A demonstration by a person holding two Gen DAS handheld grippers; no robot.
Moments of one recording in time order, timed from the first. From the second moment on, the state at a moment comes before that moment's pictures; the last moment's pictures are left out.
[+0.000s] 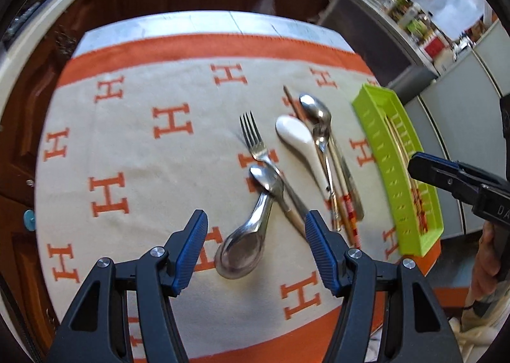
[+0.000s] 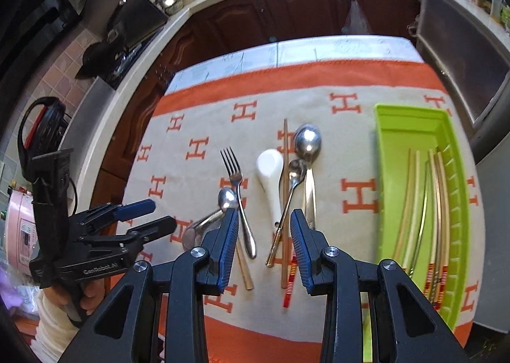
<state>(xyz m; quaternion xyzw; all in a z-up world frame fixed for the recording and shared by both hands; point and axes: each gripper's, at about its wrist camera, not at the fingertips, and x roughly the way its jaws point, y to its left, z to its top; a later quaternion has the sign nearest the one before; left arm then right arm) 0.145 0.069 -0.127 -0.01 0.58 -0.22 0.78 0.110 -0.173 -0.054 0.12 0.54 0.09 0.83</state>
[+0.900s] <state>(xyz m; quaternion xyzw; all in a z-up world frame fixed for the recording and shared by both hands) 0.152 0.040 -0.194 0.03 0.59 -0.36 0.72 0.114 -0.149 -0.142 0.11 0.61 0.10 0.78</state>
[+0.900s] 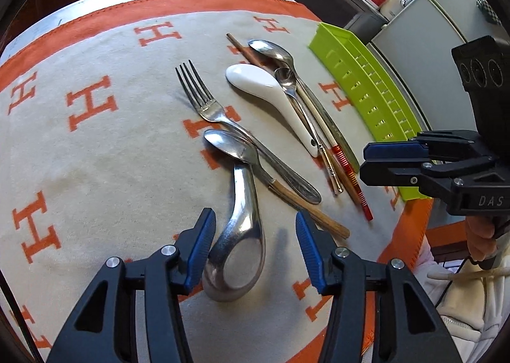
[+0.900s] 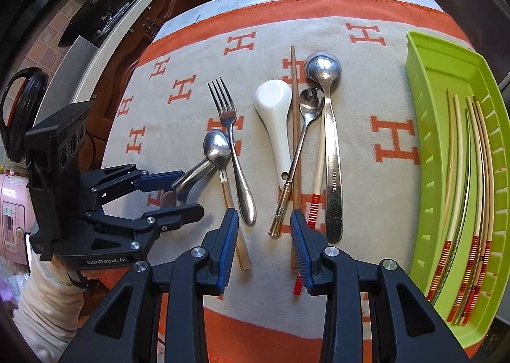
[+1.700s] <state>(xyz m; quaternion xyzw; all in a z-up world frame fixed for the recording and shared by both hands) 0.109 0.094 -0.199 -0.14 0.60 -0.13 0.78 0.105 -0.067 -0.168 -0.07 0.58 0.14 0.80</state>
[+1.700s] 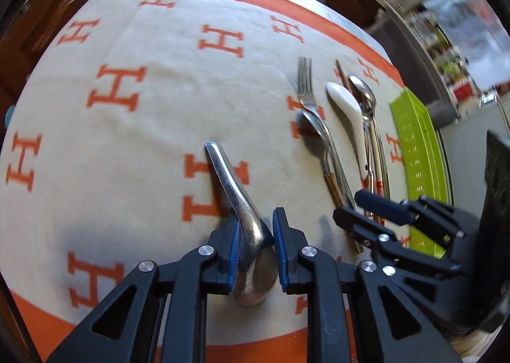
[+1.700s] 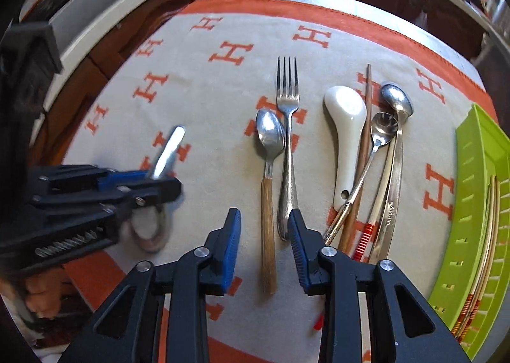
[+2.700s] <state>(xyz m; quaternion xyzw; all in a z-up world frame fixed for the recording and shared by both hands) 0.087 0.096 -0.199 -0.16 0.60 -0.11 0.78 0.084 -0.095 -0.156 0.02 0.56 0.18 0.81</state>
